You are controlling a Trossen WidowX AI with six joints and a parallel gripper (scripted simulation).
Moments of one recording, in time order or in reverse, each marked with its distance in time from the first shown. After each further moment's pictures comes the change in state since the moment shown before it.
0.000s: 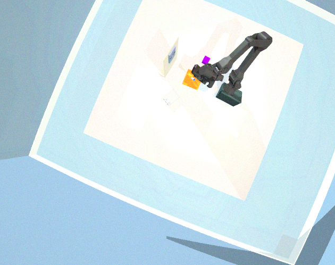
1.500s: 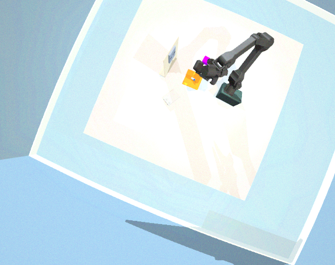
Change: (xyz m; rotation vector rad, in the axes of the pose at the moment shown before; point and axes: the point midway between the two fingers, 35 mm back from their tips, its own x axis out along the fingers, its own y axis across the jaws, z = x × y) arm -0.055 0.033 0.003 -0.012 -0.005 0.003
